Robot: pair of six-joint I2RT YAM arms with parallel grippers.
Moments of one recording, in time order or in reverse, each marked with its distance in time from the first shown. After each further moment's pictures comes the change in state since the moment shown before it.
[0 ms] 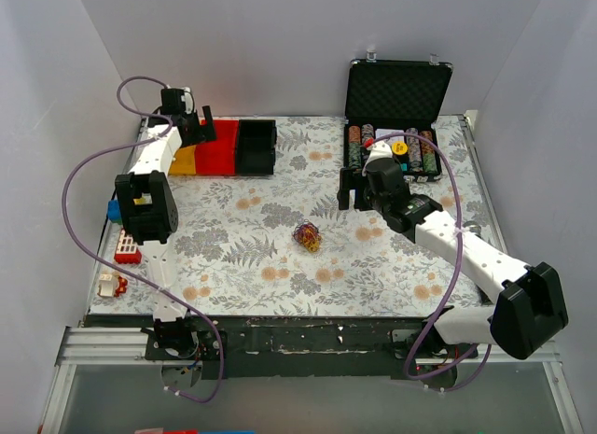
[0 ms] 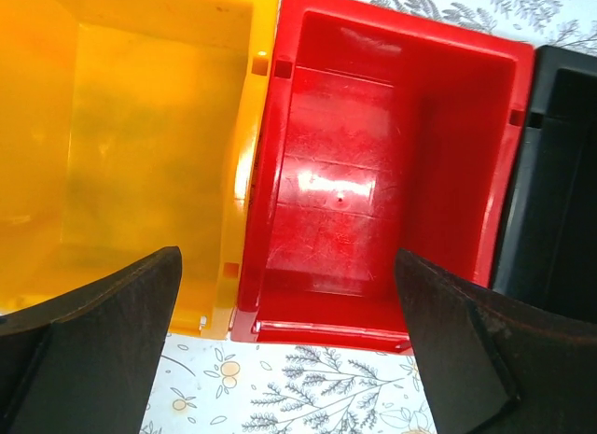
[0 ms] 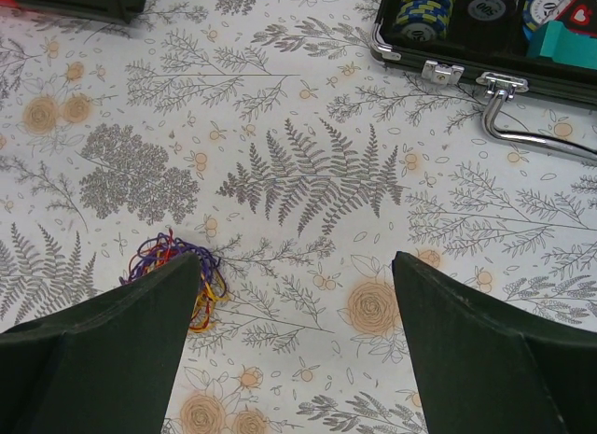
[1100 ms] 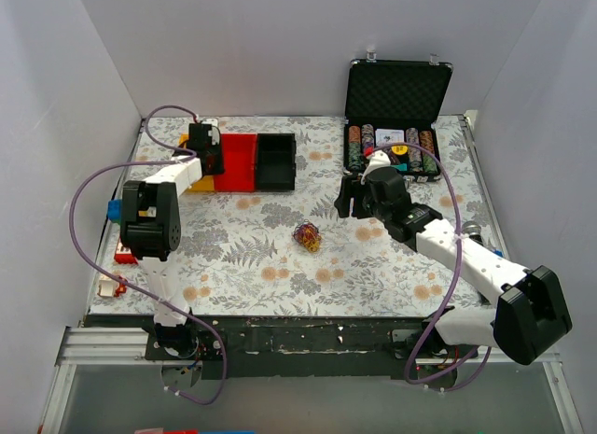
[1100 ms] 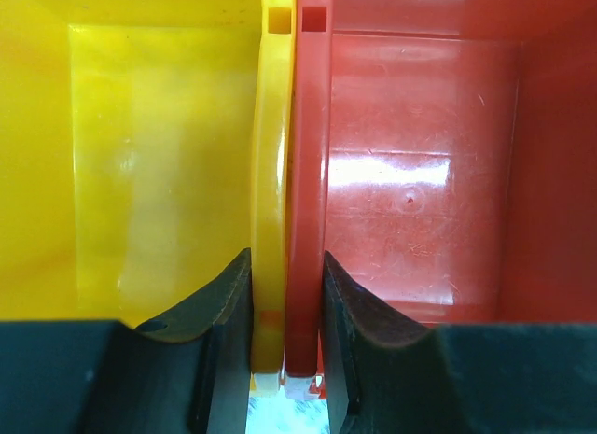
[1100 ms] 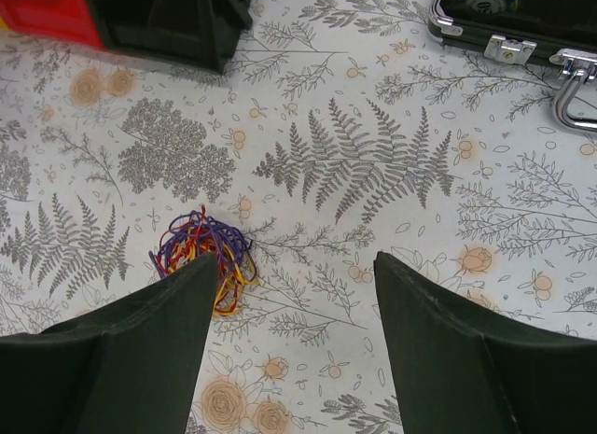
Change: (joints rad) left arm -0.117 -0.177 -0.525 0.340 -0.112 0.073; right arm 0.002 -0.032 -0.103 0.113 -0.110 0.027
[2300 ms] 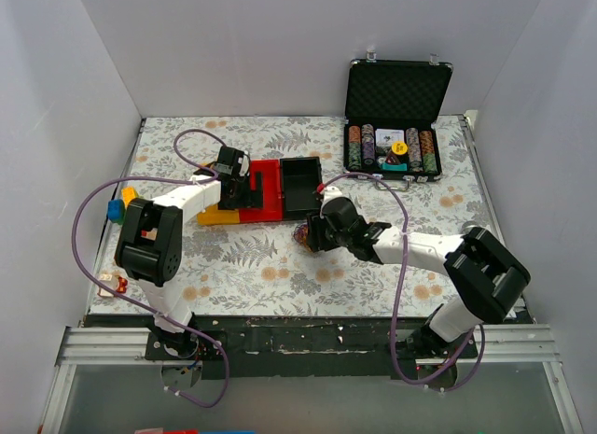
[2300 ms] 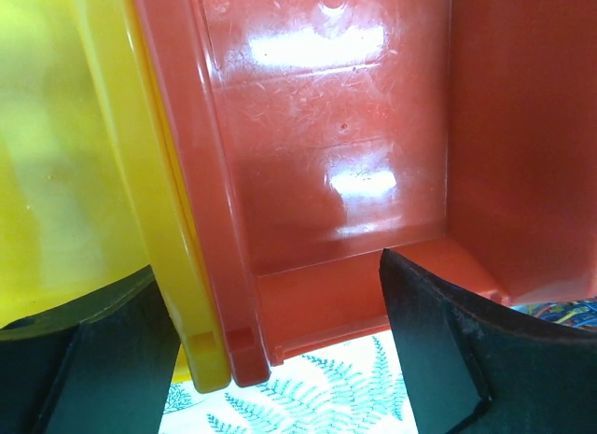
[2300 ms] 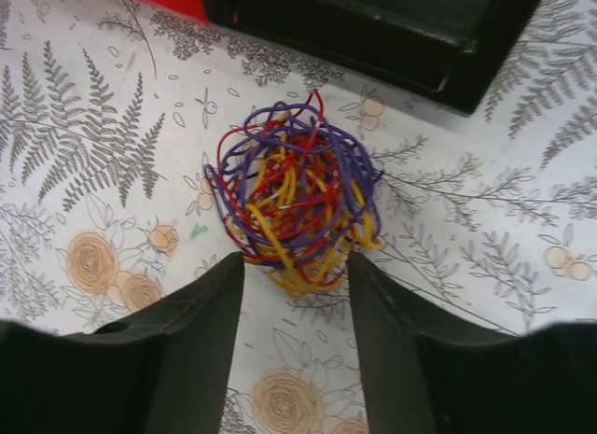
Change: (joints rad) left arm -0.233 -0.237 -0.283 -0.194 0.118 -0.209; right arm 0.235 0.267 -0.095 0.201 -0.024 0.078
